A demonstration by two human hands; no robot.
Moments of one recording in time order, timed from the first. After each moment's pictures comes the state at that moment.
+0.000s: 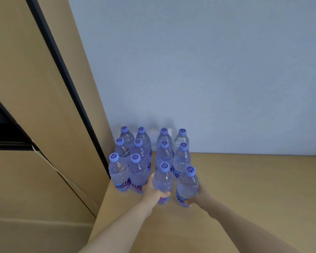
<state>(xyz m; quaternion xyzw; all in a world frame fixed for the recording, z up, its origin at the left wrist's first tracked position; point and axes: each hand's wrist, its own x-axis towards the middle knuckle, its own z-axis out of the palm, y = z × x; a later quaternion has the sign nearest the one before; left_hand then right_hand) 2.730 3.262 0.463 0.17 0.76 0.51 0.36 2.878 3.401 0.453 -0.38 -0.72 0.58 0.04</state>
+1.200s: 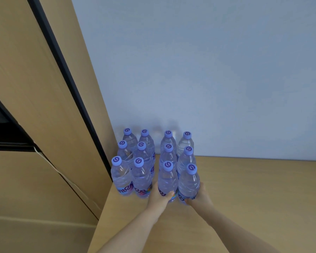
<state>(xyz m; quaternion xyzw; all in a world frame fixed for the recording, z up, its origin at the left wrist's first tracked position) 2.739 3.267 0.465 0.20 0.75 0.53 0.34 2.856 3.383 0.456 -0.40 -0.68 0.60 0.15</state>
